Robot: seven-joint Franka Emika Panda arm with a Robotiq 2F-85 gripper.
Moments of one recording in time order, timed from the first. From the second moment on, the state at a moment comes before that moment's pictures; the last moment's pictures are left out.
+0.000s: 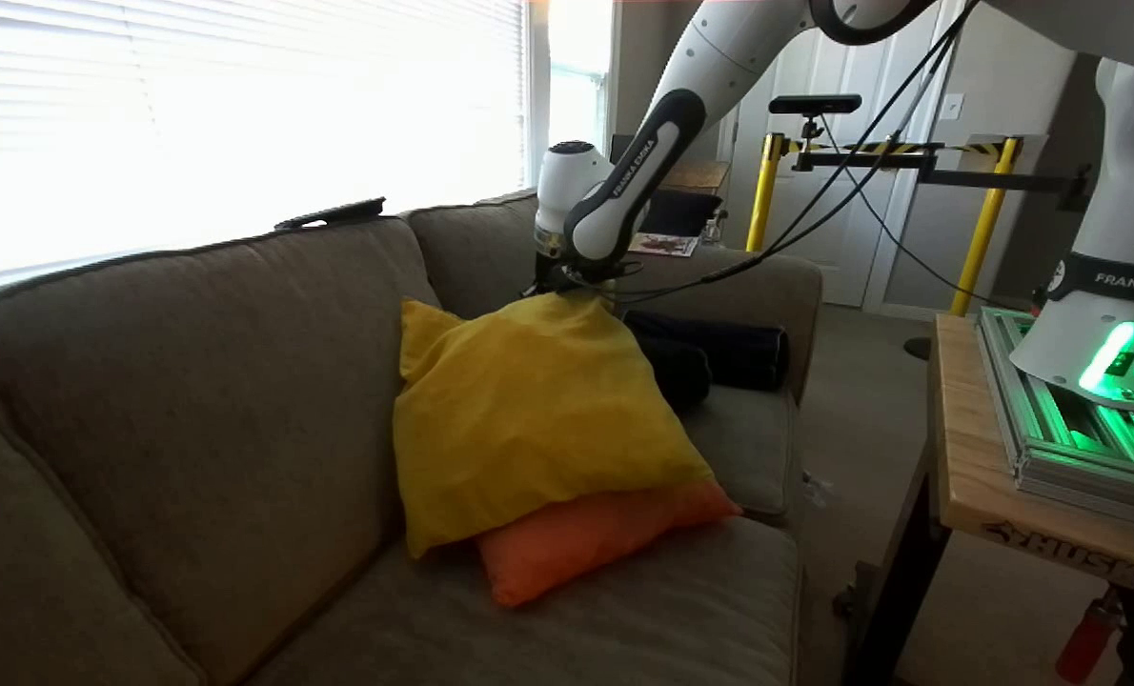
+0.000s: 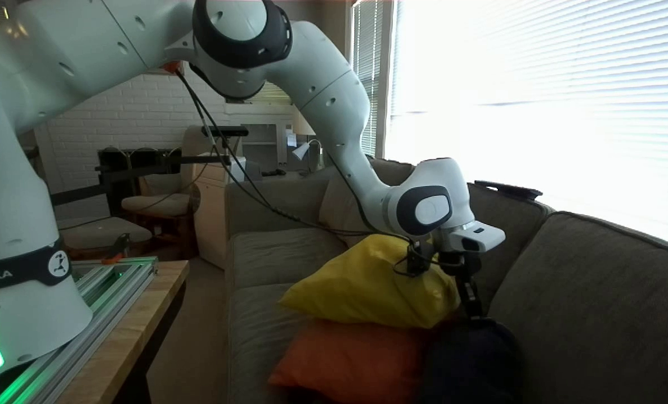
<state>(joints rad) 0.30 1.08 -0.28 -1.45 -0.05 2.76 0.65</state>
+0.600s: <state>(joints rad) 0.34 0.95 -0.29 -1.51 -0.06 2.75 0.65</state>
